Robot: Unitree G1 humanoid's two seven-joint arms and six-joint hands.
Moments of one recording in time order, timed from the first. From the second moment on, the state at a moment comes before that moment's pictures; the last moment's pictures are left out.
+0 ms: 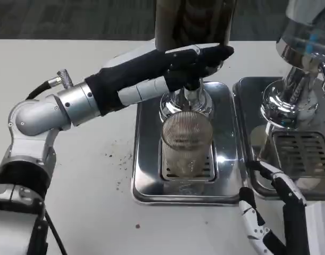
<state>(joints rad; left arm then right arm) -0.86 0.33 -0.03 1.12 -0.11 -0.85 -1.02 0.47 -0.09 0.23 0.03 -0.66 -0.47 -0.63</state>
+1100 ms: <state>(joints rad) -0.85 0.36 -0.11 1.13 -0.02 -1.01 -0.92 0.29 -0.12 0.16 0.11 -0.36 -0.50 -0.32</state>
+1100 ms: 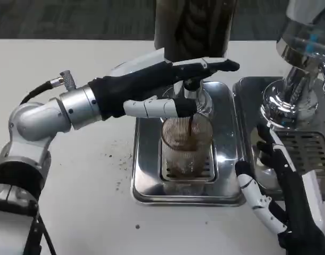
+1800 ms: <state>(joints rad) -0.85 0.37 -0.14 1.13 -0.01 -1.03 -0.89 0.18 -0.13 0.14 0.23 -0.27 -0.53 -0.16</state>
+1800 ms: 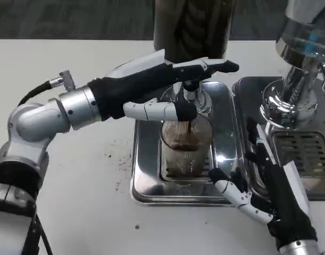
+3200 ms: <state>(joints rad) -0.83 0.40 -0.14 1.09 -0.01 -1.05 -0.88 0.00 -0.09 0.11 0.45 -0.17 -0.55 -0.08</state>
